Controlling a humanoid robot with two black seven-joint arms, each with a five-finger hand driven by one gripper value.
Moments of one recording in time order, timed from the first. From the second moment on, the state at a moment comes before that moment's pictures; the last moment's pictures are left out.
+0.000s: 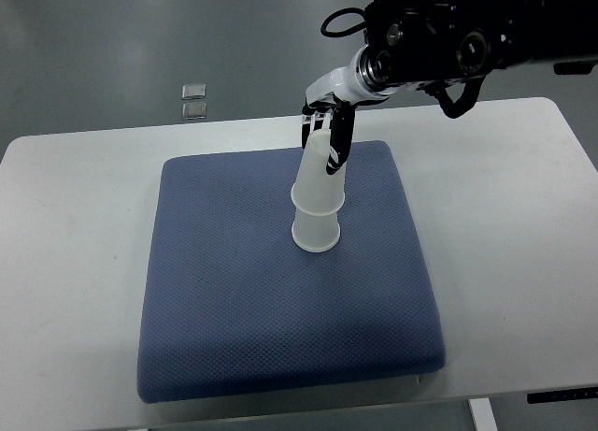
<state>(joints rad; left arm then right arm) -0.06 0.00 -0.15 -0.30 0.08 -0.03 0.12 2.17 0.00 -1.05 1.25 0.09 0.22 -0.06</state>
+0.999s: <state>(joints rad) -0.06 0.00 -0.15 -0.30 0.08 -0.03 0.12 2.01 0.00 -1.04 1.24 0.09 0.08 -0.06</state>
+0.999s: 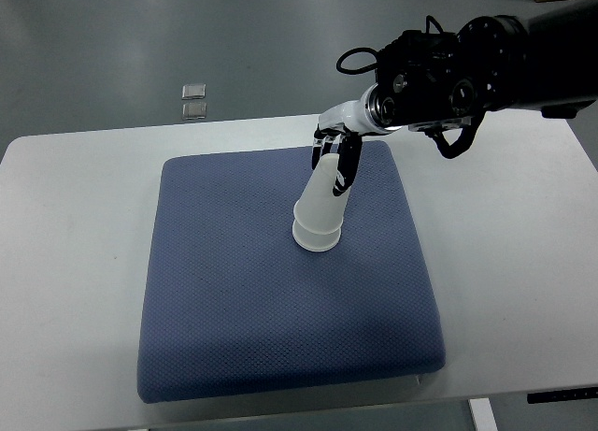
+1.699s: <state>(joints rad) -0.06 0.00 -0.15 -0.30 0.08 -0.03 0.12 1.97 0.00 -0.96 1.22 0.09 0.02 -0.05</state>
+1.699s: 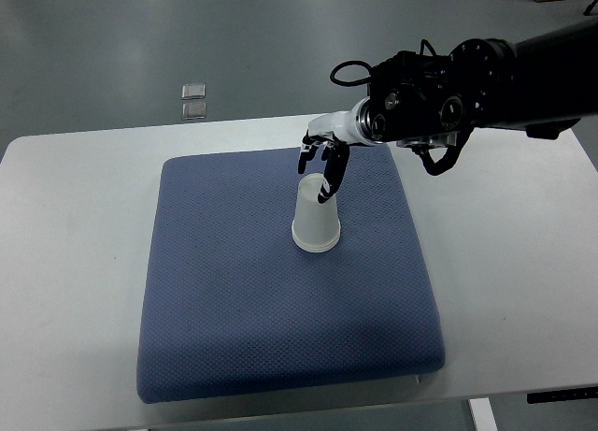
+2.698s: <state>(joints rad) -0.06 0.00 -0.15 -0.30 0.08 -0.03 0.12 1.29 -0.29 0.06 0.72 0.21 -0.09 0.06</state>
